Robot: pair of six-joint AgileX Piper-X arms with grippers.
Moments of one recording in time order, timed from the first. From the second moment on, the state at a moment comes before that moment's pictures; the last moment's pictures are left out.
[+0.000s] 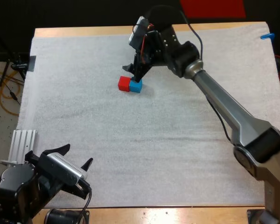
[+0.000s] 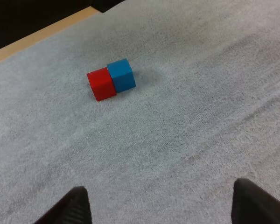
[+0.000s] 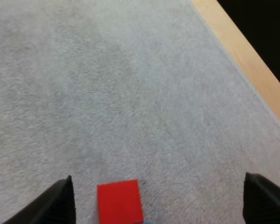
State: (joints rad) left arm -0.16 0.38 -0.91 1.22 0.27 -1.50; right arm 0.62 2.13 -2.02 0.71 -0.29 -2.37
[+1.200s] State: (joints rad) left arm -0.16 0.38 -0.91 1.22 0.27 -1.50; right arm 0.72 2.45 -2.16 0.69 -0.09 -2.47
